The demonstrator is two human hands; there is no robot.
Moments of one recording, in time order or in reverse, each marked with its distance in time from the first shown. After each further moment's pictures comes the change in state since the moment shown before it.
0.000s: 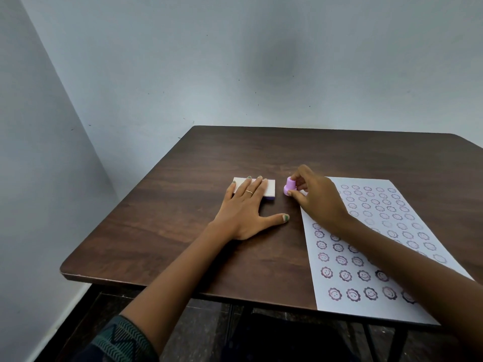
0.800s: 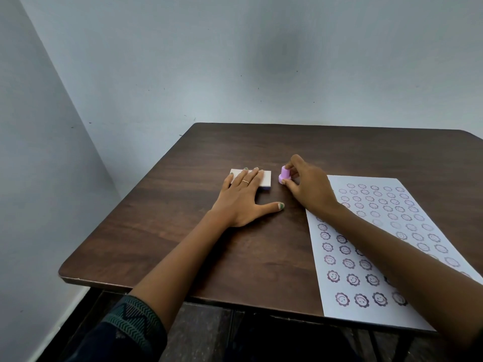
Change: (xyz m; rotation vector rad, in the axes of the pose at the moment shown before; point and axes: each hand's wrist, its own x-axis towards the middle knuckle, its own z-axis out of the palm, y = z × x) left_hand 0.023 -0.020 -0.004 -0.005 0.019 -0.023; right_hand 0.032 0.003 0.022 -0.037 0.003 -0.017
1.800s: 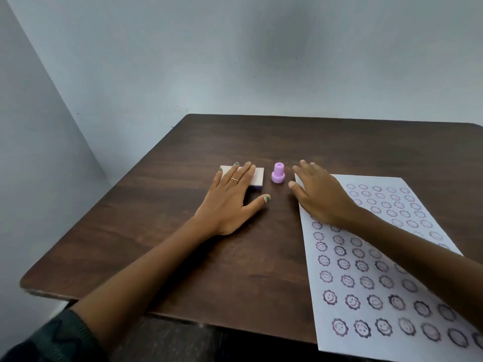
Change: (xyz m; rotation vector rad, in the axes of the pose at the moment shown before) left_hand -0.005 0.004 -0.001 -0.041 0.070 0.018; right_hand -0.010 0.021 -0.017 -0.284 -0.337 0.100
